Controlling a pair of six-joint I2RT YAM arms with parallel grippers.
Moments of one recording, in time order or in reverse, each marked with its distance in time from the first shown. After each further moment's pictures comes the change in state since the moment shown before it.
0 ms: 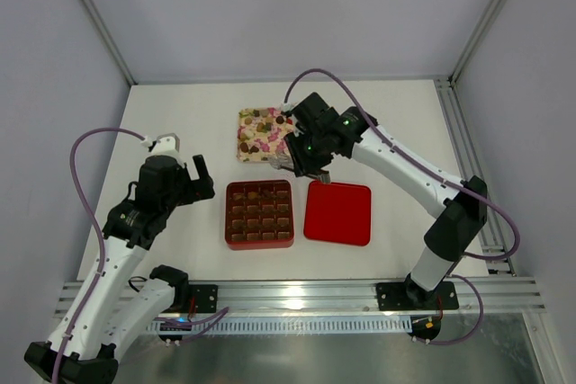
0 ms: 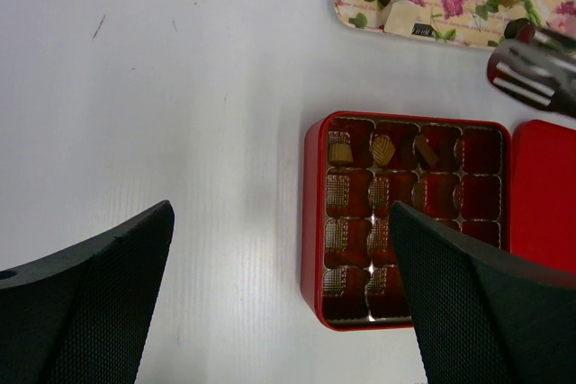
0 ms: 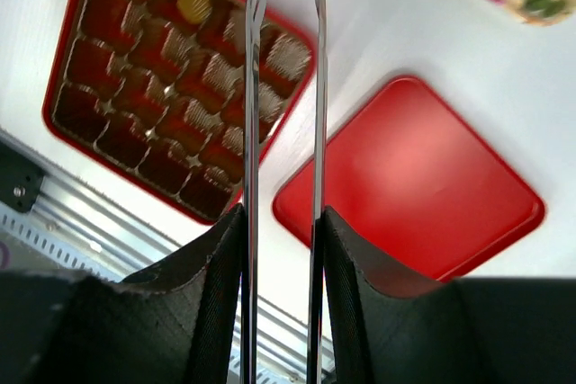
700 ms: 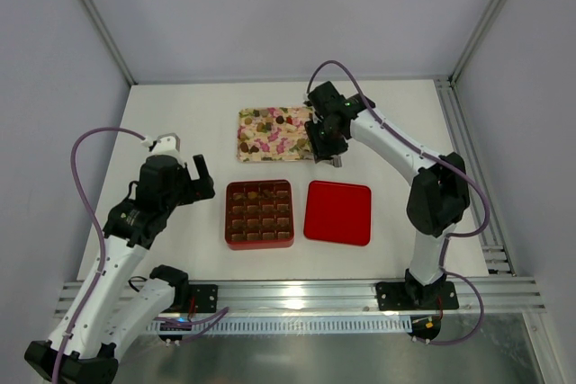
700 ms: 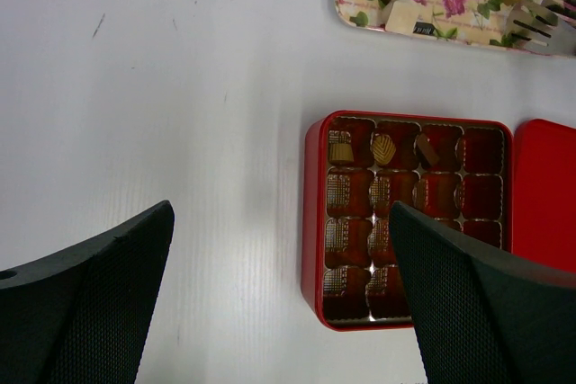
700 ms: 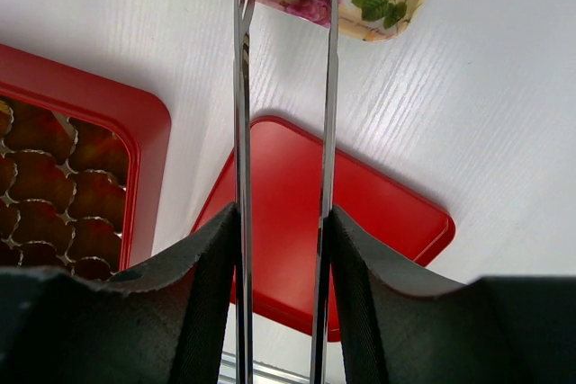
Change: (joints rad) left arm 0.000 0.005 0.000 0.000 0.000 0.000; right arm -0.228 0.169 0.021 0.035 0.056 -0.041
